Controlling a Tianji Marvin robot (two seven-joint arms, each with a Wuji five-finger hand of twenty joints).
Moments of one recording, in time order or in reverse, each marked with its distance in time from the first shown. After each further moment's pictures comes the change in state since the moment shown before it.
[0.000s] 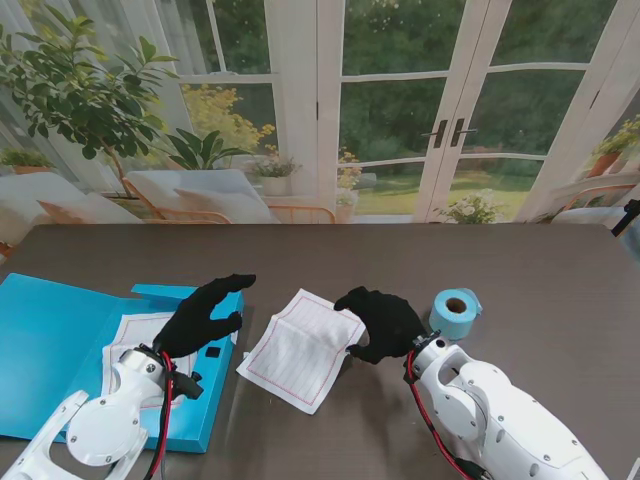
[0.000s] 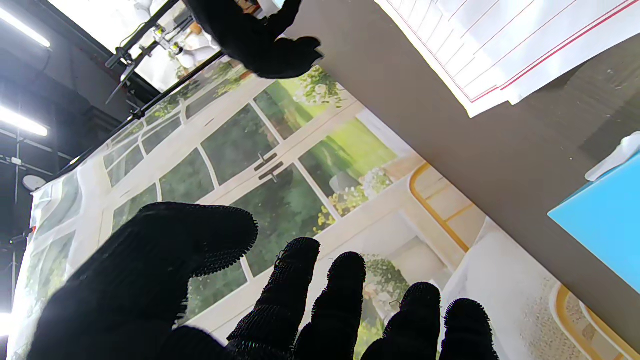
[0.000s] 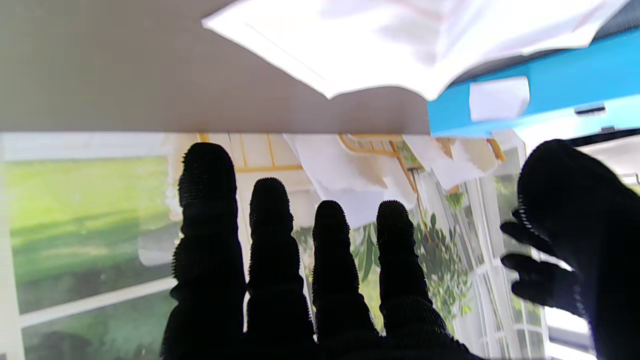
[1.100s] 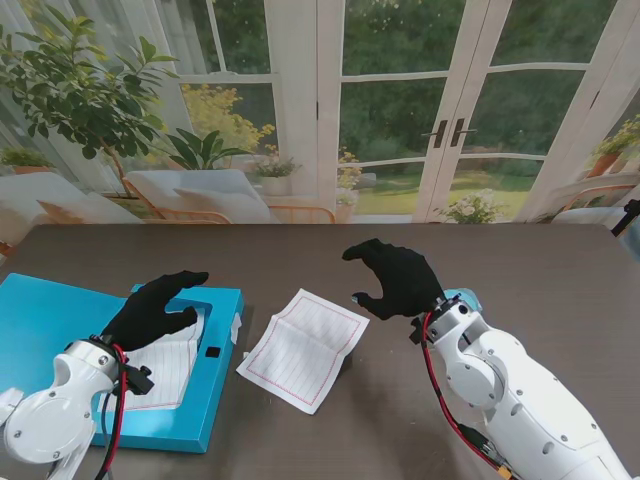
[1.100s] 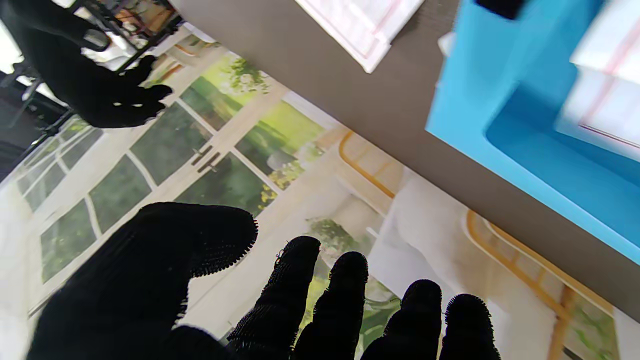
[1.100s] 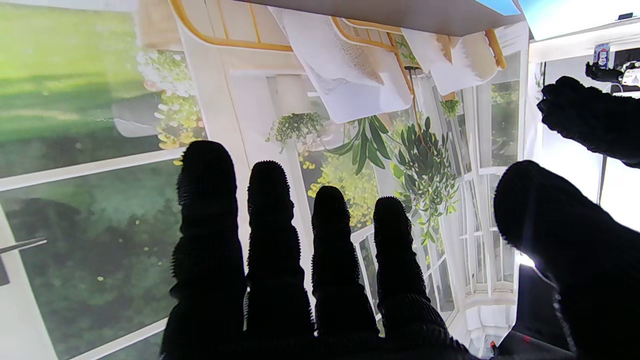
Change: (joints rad) left arm 0.090 0.028 -0.201 -0.128 0.110 0.139 -0.117; right arm 0.003 -0.020 0.153 -0.096 0.005 -0.112 -0.073; left_hand 0.000 0.000 0.000 0.000 0.008 0.000 0.001 0.007 0.001 0.017 0.000 0.015 0.014 0.013 0.001 0.013 0.019 0.010 0.026 -0.007; right_hand 0.009 0.143 0.017 0.000 0.021 0.024 0.031 0.000 0.124 0.000 -0.002 0.000 0.114 0.004 0.020 0.009 0.016 0.000 0.034 0.000
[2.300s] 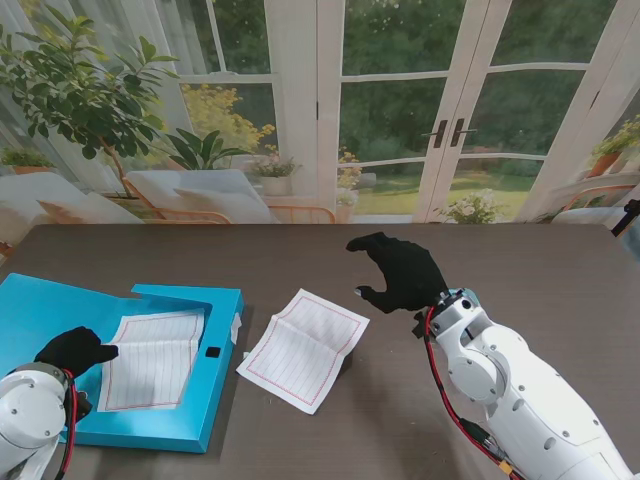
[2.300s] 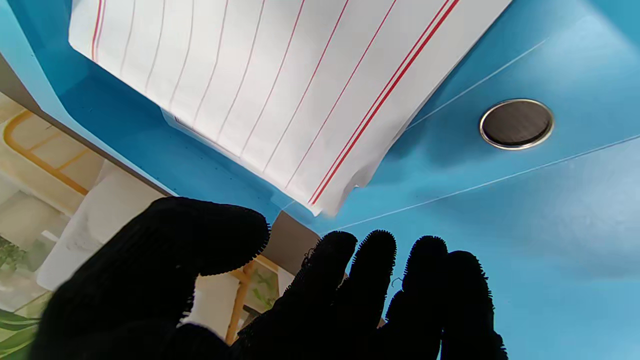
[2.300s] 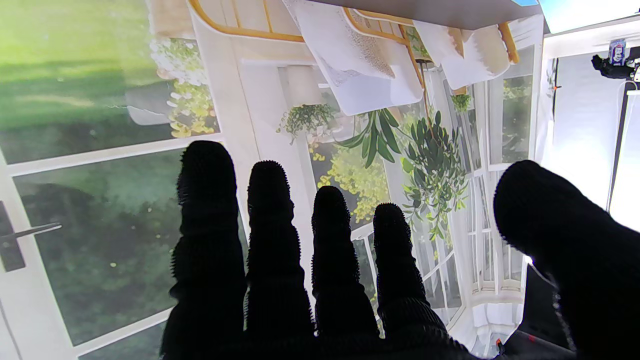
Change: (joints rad) left arm 0.025 0.004 -0.123 0.096 0.213 0.562 -0.084; right arm 0.011 -0.001 0.010 0.002 -0.001 0.015 -0.002; left_hand 0.033 -0.044 0.050 0.081 0.042 0.242 0.129 0.112 0.136 0.189 0.086 0.287 0.159 0.122 0.295 0.221 0.013 0.068 0.789 0.126; right_hand 0.000 0.000 0.000 0.000 -0.051 0.008 -0.002 -0.004 0.000 0.000 0.000 0.000 0.000 0.000 0.000 0.000 0.000 0.000 0.000 0.000
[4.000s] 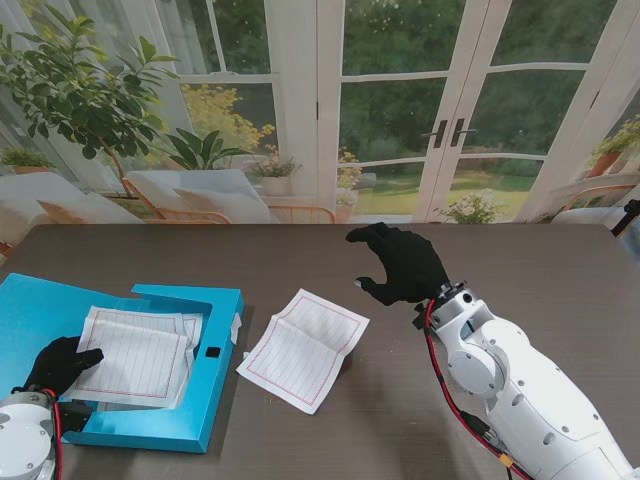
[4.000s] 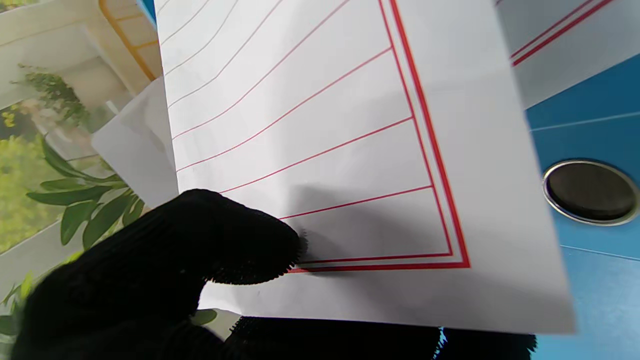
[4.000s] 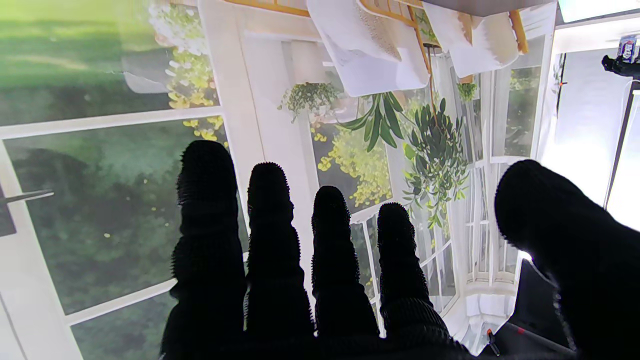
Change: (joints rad) left arm 0.027 -0.087 -0.062 0.161 -0.370 -0.303 0.291; right arm 0.017 0.001 -0.001 -0.011 -0.025 0.017 -0.028; left_hand 0.015 -0.156 0.319 0.108 0.238 -0.116 1.048 0.220 0.632 -0.125 0.525 0.792 0.551 0.016 0.766 0.351 0.496 0.215 0.496 0.270; right_hand 0.000 -0.002 0.000 -0.010 0.000 -0.035 0.000 -0.008 0.000 0.000 0.000 0.000 -0.011 0.002 -0.004 -0.012 0.000 0.000 0.000 0.000
